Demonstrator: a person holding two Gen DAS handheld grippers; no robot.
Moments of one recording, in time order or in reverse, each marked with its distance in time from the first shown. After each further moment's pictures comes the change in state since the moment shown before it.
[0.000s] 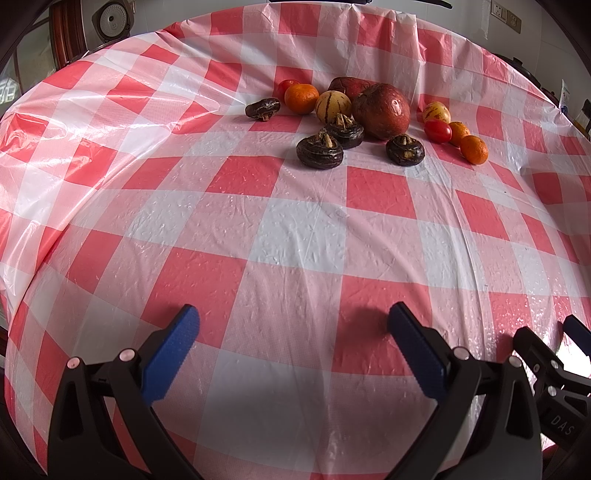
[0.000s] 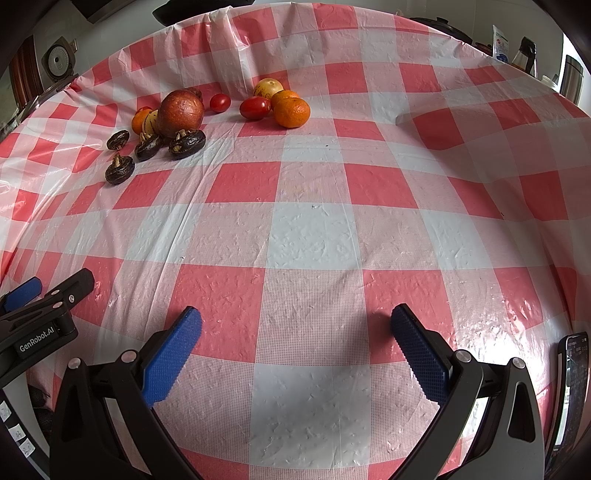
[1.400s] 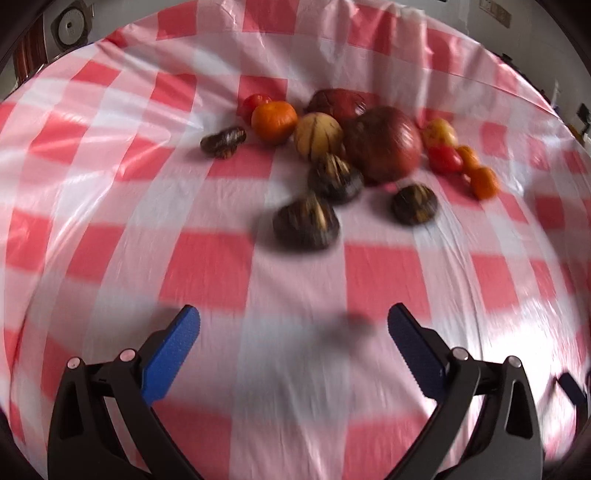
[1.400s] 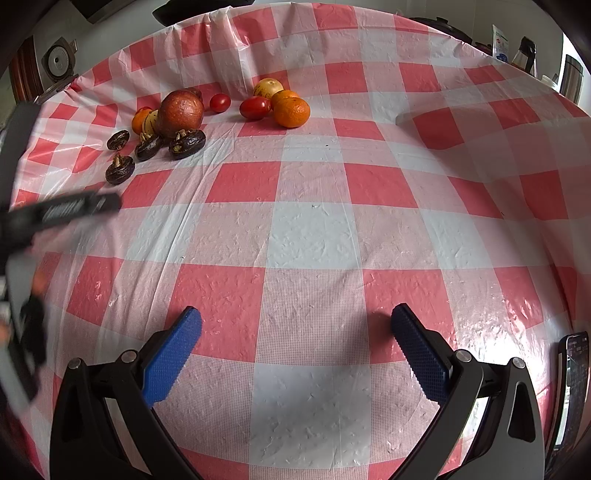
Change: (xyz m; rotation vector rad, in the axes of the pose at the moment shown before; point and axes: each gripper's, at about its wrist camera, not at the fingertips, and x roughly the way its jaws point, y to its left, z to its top) left arm 0.059 -0.001 0.086 0.075 0.034 -0.098; right arm 0.000 0.000 -0.001 0.001 -0.001 0.000
